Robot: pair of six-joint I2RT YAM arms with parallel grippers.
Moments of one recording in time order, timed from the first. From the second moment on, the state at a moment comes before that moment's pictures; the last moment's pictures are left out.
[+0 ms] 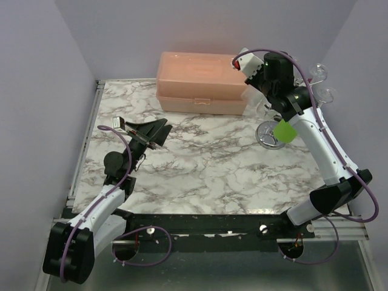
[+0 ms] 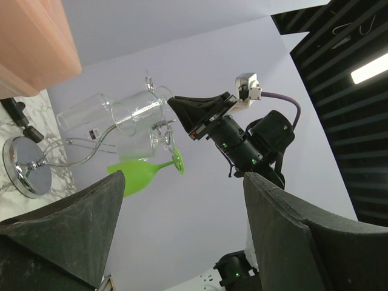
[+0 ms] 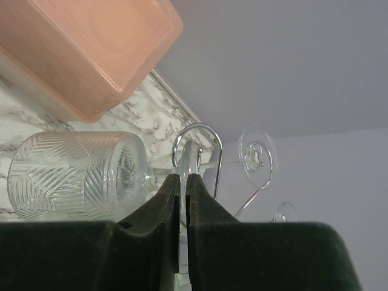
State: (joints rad) left arm -0.27 0.91 0.32 1.00 0.30 -1.60; right arm 0.45 1.53 1.78 -0.64 0.36 -0.81
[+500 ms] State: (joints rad) left arm -0.26 0.96 0.32 1.05 0.31 -1.61; right arm 0.44 1.53 1.78 -0.63 0.39 -0.82
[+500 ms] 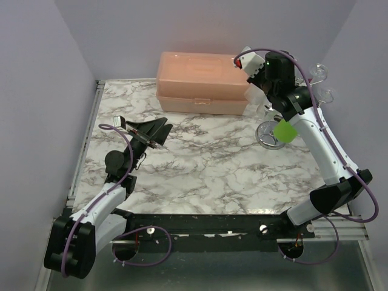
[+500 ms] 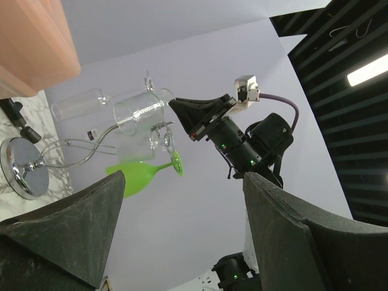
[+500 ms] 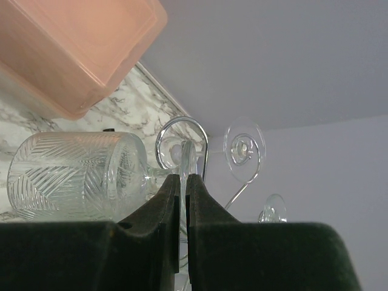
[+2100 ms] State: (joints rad) left arm -0.26 1.03 0.35 1.11 0.33 -1.64; right arm 0.43 1.50 1.55 -0.32 0.49 -1.05
